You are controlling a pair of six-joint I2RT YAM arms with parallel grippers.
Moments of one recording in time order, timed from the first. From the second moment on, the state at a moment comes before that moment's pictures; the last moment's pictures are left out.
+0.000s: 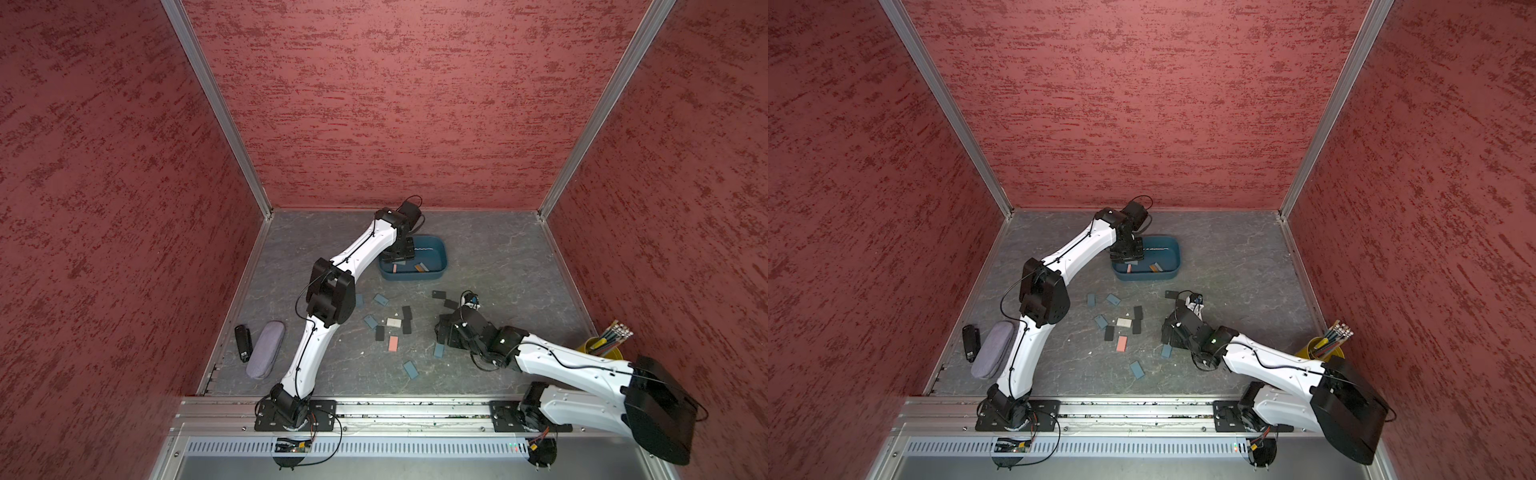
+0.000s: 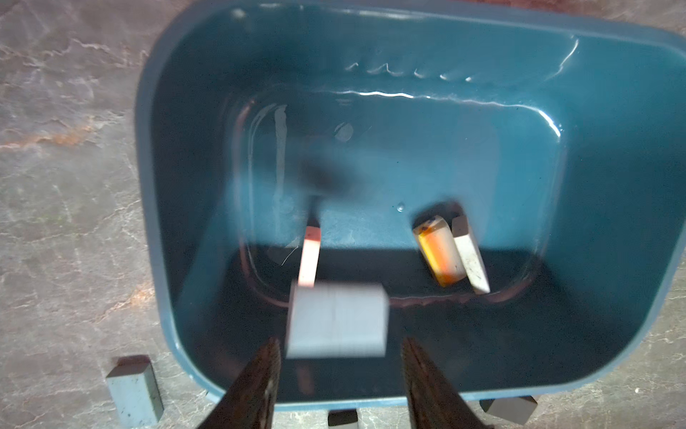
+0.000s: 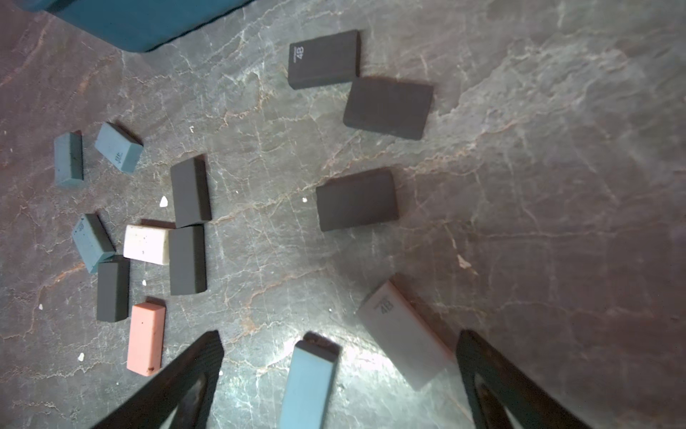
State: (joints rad) left arm -0.57 2.36 2.27 -1.24 -0.05 -0.66; right arm 0.87 1.15 0.51 -0.35 0.22 0.95
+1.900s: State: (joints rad) left arm -0.46 1.71 1.60 -1.00 0.04 -0.64; right arm 0.88 1.36 0.66 -0.57 0.29 0.83
